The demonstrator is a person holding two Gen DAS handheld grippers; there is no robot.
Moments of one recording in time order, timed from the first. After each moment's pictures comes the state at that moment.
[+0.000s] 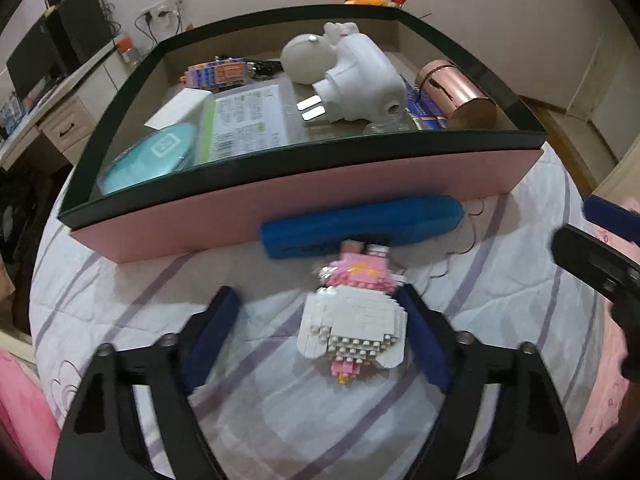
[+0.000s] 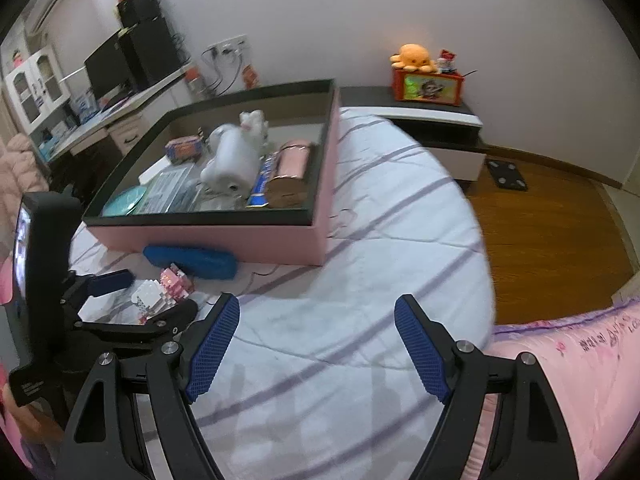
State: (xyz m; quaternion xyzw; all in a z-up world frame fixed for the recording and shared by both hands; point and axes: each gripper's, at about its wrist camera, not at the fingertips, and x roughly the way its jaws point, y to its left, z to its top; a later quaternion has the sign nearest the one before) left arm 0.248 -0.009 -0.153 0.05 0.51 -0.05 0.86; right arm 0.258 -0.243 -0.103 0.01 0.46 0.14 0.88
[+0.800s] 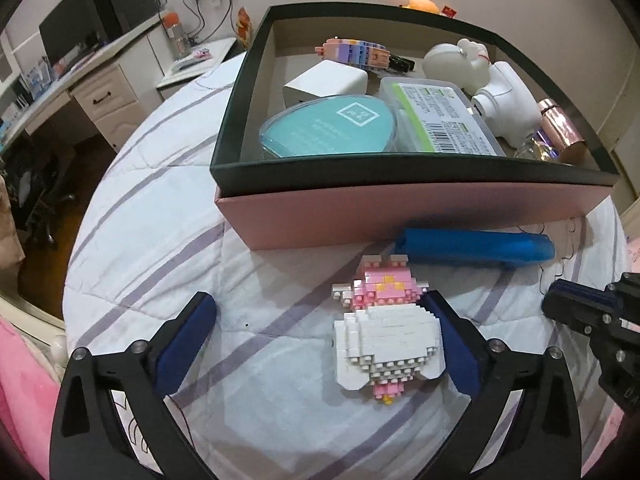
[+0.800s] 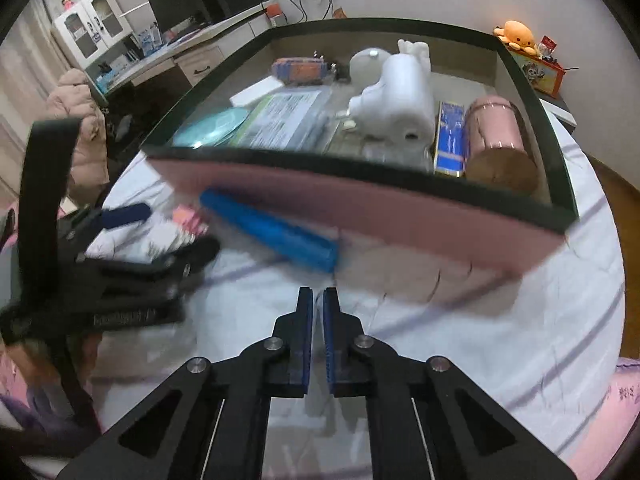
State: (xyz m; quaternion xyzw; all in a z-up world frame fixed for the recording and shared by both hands) left arm 0.260 0.084 -0.161 0.01 0.52 0.00 0.86; right arm 0.265 -0.151 -0.138 -0.03 0.53 0.26 0.81
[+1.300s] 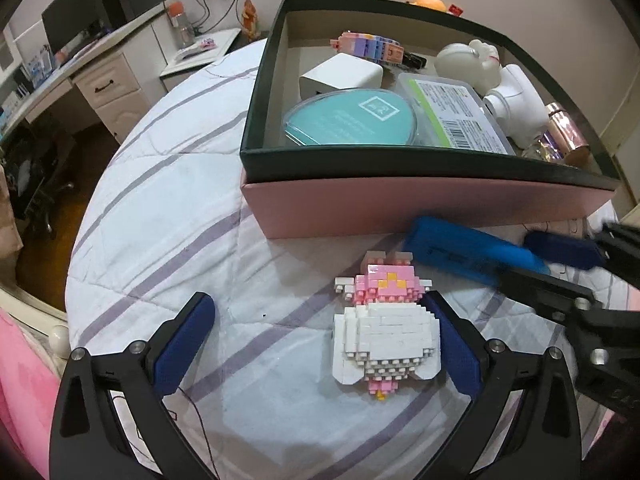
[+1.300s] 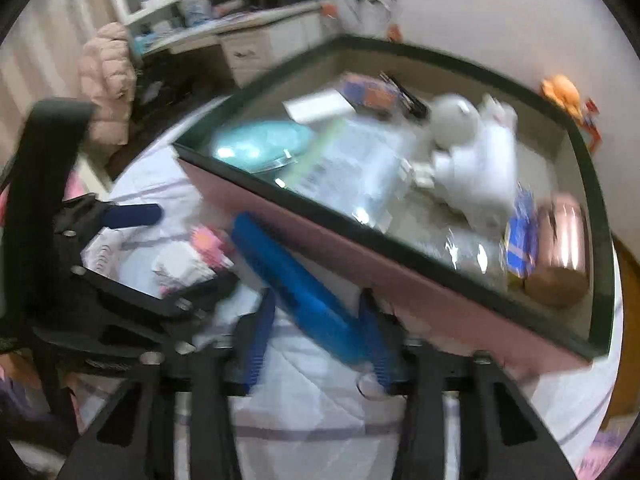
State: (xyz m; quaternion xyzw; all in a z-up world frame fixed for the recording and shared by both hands) left arm 0.258 0.101 -0.163 0.00 0.53 0.01 0.85; right arm 0.293 -0.112 -0.132 -0.08 0.50 0.31 0.80
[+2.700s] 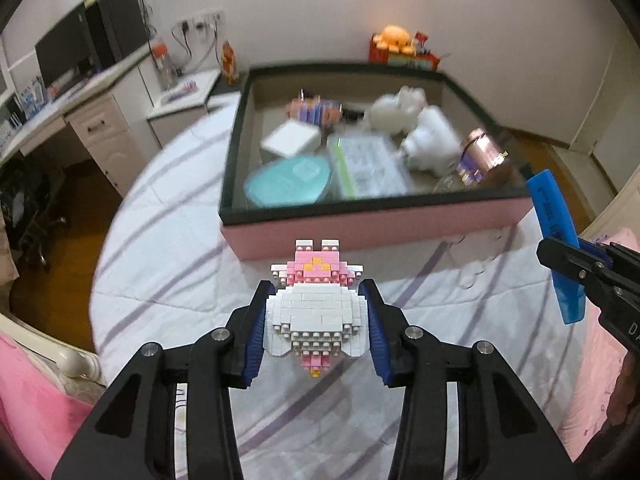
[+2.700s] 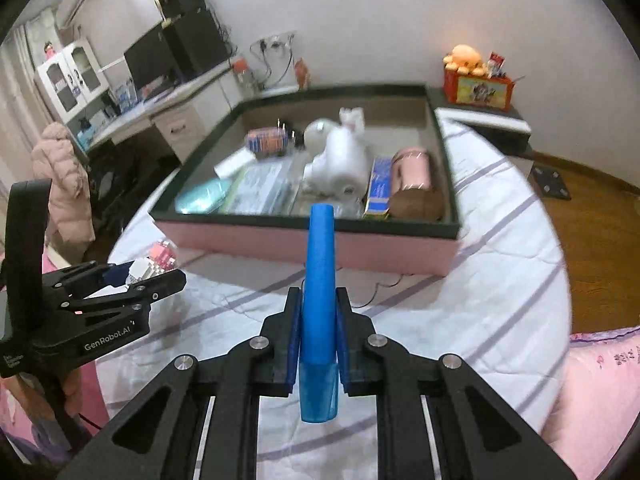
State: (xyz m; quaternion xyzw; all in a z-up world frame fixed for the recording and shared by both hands) left arm 0.208 0.069 -0.093 0.01 0.46 -0.03 0.89; right arm 0.239 -0.191 -0.077 0.03 0.44 0.20 0.87
